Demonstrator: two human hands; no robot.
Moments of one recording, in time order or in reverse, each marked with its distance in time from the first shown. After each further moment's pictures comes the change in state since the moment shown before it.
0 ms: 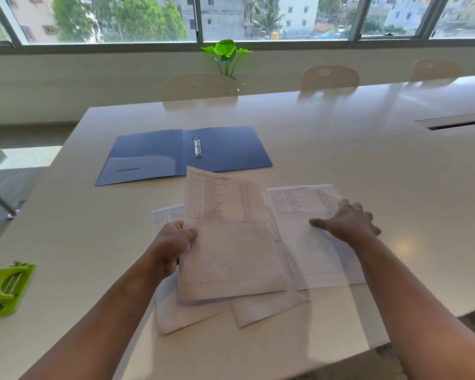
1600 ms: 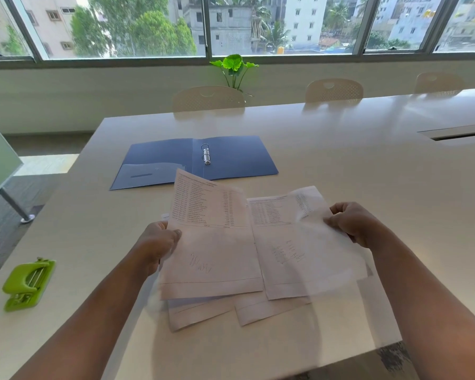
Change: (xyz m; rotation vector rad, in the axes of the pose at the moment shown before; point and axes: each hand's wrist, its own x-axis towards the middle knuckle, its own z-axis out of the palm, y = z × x) left_hand -0.012 0.011 -0.048 0.116 0.132 0.003; right_hand 0.007 0.003 -0.016 0.660 -0.240 -0.113
